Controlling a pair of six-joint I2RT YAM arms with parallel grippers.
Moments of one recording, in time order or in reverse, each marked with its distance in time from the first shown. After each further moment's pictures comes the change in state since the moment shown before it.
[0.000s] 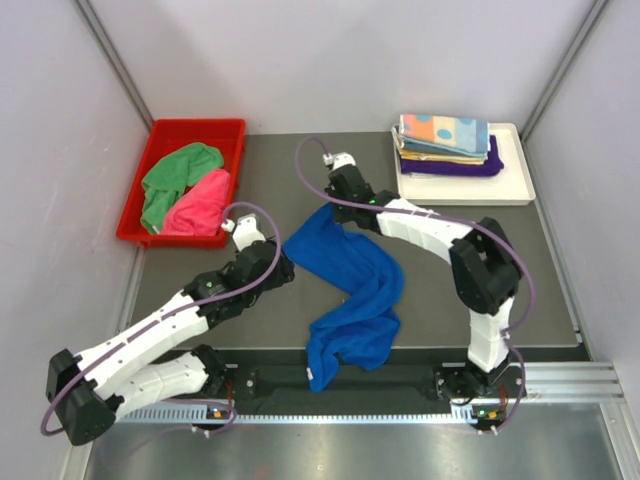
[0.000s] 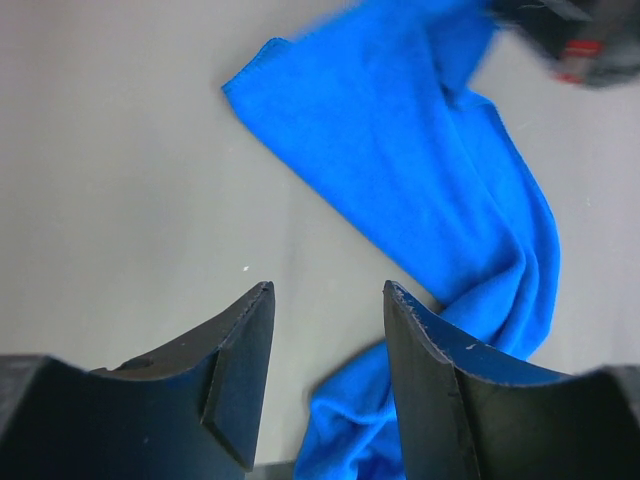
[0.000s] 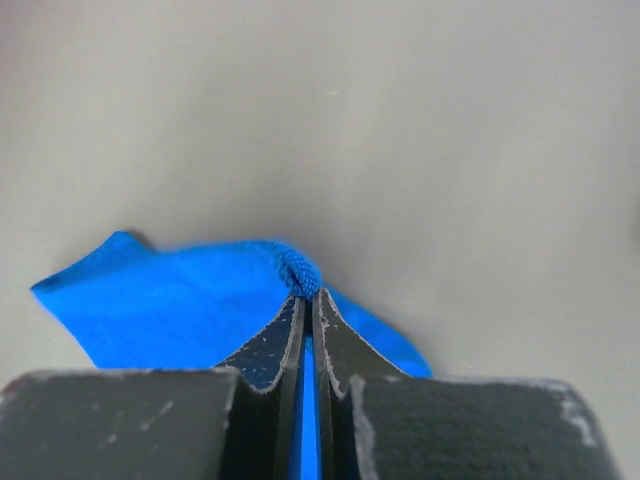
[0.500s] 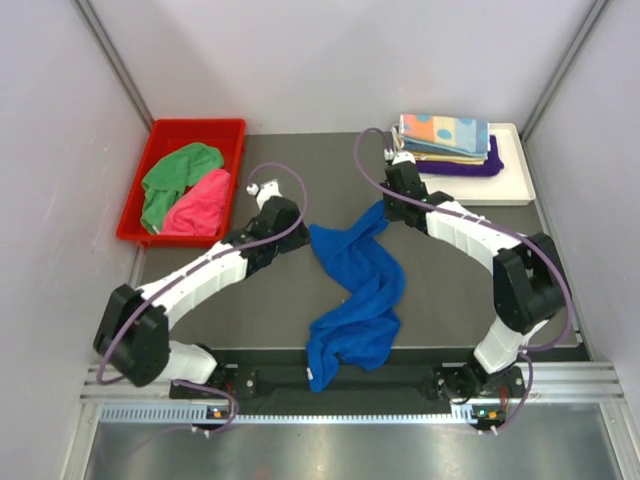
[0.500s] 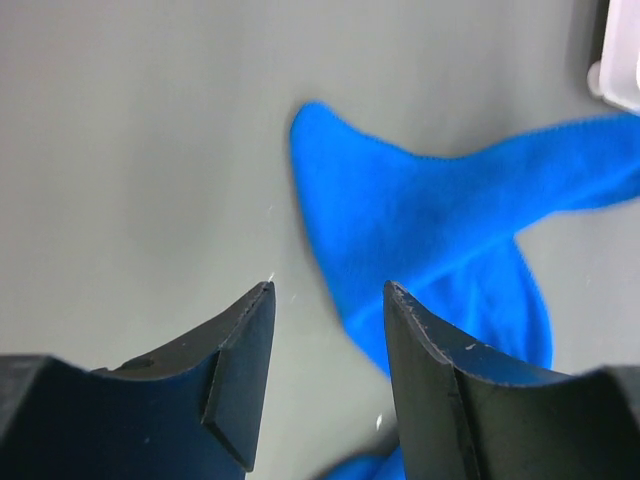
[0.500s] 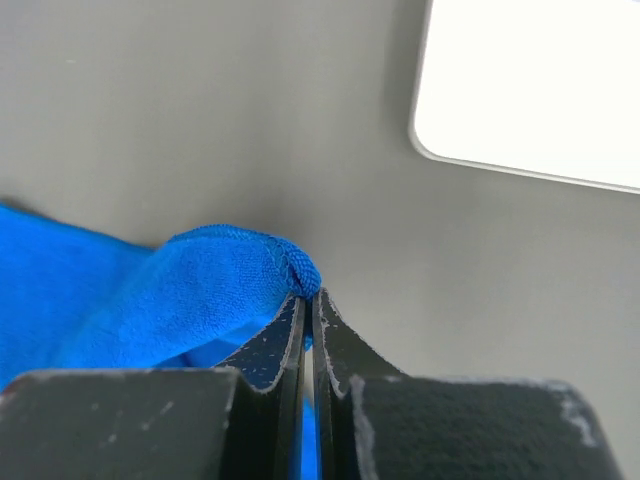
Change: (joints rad) left arm 0.203 0.431 0.170 0.258 0.180 0.121; right arm -0.231 -0.269 -0.285 -0.010 0.006 0.004
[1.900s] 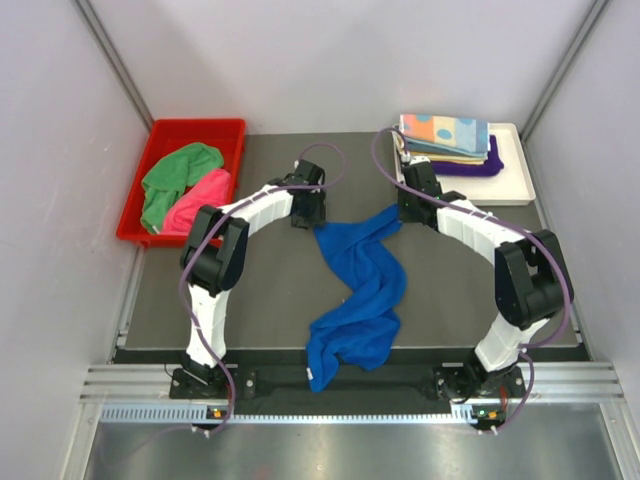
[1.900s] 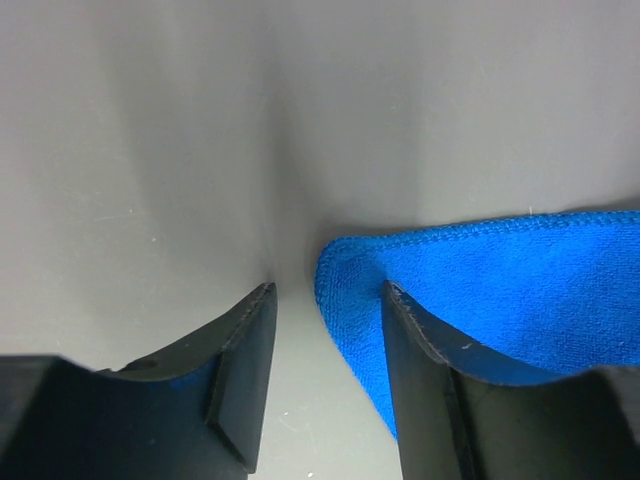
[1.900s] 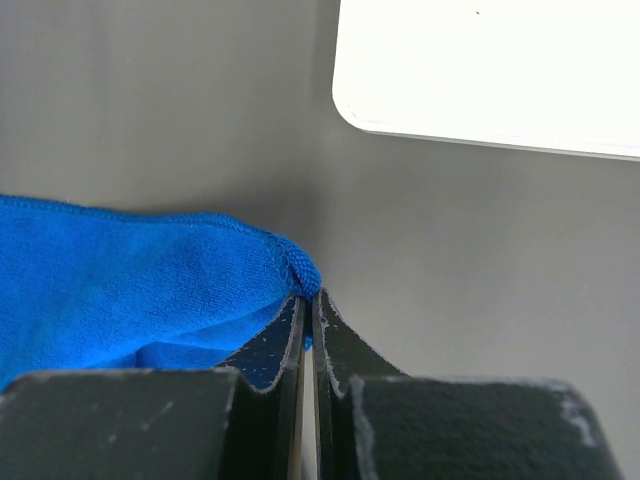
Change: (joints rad) left arm 0.144 0.761 0.641 -0.221 0.265 0.373; right arm -0.123 0.014 -0.041 -0.011 -0.077 -0.003
